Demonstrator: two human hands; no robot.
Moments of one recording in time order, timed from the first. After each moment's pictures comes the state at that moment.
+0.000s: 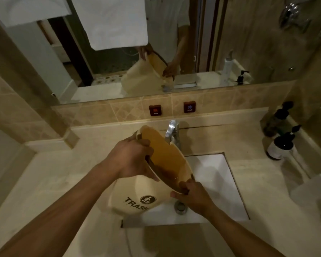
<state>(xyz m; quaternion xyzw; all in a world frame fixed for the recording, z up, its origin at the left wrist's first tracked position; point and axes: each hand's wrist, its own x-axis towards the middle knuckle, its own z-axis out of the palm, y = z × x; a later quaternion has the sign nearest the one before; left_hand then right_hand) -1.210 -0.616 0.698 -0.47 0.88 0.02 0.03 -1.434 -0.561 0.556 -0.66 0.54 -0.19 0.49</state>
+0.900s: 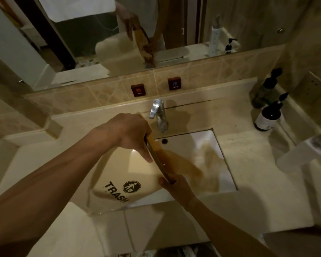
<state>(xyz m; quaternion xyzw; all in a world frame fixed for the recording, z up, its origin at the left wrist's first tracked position) -1.283 -0.646 0.715 -0.48 0.84 0.05 0.26 -1.419 -0.533 0.499 -0.49 0.55 -0.34 0.59</state>
